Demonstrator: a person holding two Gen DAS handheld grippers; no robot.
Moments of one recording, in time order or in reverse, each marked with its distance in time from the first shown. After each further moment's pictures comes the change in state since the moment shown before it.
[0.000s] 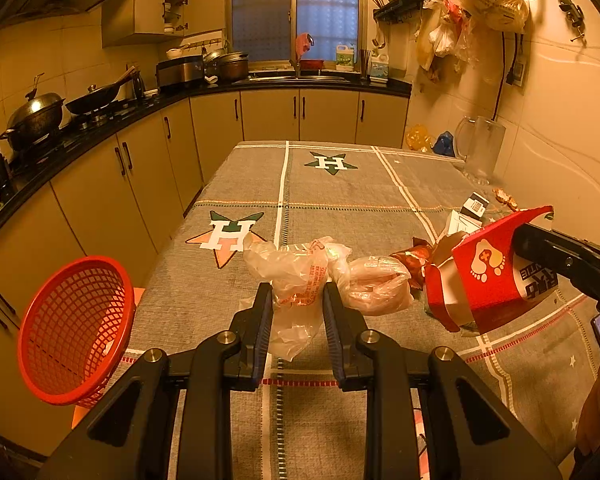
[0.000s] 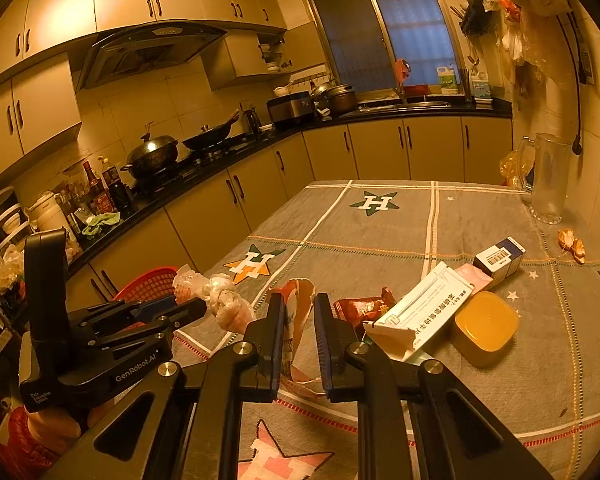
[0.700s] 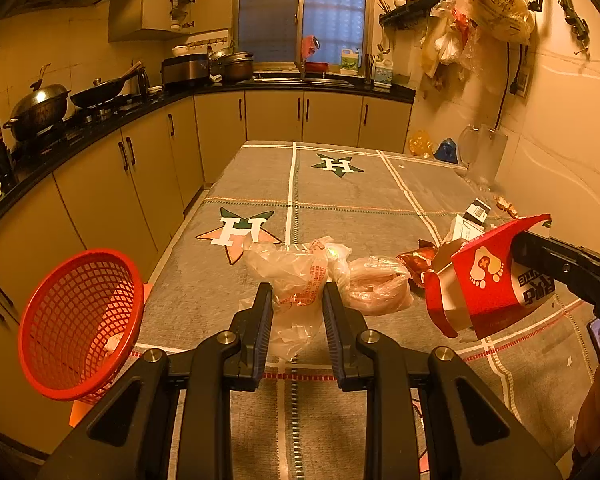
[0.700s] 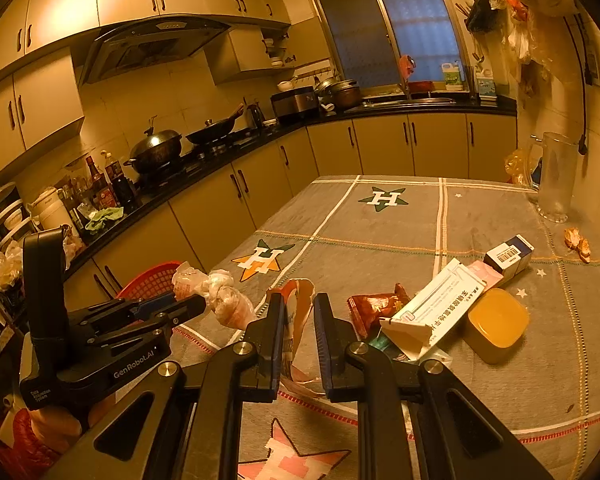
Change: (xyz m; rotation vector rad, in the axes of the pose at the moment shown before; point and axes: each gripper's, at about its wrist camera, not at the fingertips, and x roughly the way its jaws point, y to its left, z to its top) left arm -0.007 0.020 -0.003 -0.032 -0.010 -0.012; right arm 0.006 0.009 0.000 -0.006 0.021 0.012
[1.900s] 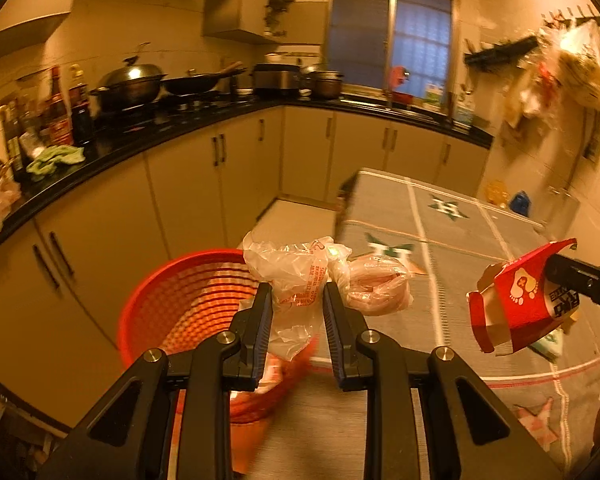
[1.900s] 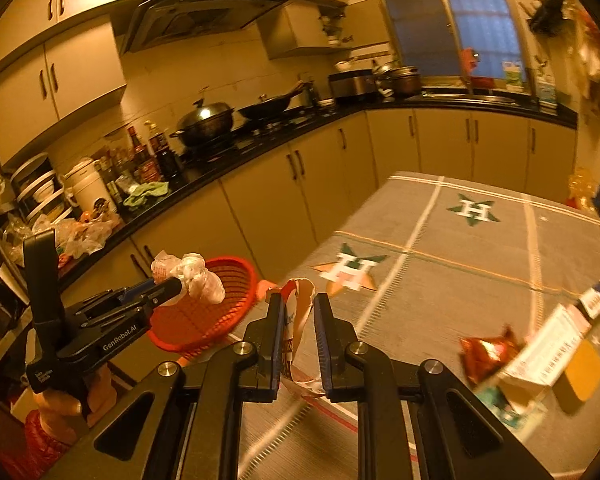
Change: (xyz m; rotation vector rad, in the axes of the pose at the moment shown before) left arm -0.041 0.142 -0.007 -0.188 -0.073 0.218; right arm 0.071 0.085 0.037 -0.098 0.090 0.169
